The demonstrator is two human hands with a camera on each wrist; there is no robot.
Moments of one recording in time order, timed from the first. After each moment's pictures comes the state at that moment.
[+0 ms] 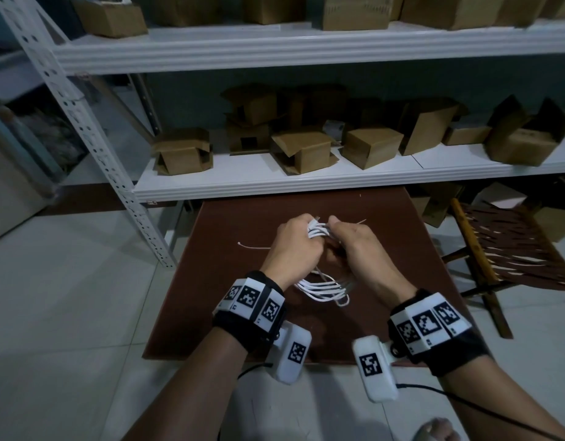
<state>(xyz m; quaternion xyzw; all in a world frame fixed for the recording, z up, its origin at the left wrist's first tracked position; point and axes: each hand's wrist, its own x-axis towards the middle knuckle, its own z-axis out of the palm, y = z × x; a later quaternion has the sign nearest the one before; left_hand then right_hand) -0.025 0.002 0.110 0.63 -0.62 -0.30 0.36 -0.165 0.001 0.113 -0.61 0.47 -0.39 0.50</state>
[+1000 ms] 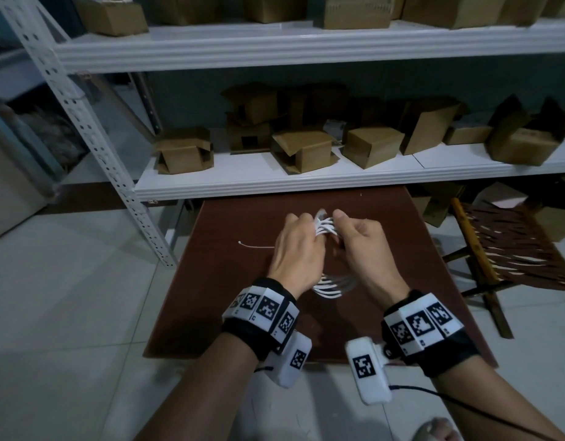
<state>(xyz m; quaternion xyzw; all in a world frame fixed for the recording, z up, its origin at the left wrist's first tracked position) -0.032 0.013 0.108 0.65 -0.67 -0.18 0.32 -0.165 -0.008 0.095 -0.61 0.48 -0.47 0.43</state>
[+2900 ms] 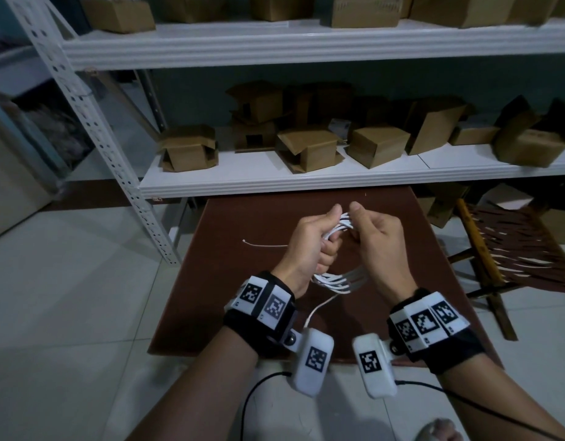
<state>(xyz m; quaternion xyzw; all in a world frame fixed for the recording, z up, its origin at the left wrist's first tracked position) -0.033 0.019 0.124 0.44 -0.42 -0.64 0.47 -0.168 -0.006 0.103 -0.61 0.46 -0.53 0.36</state>
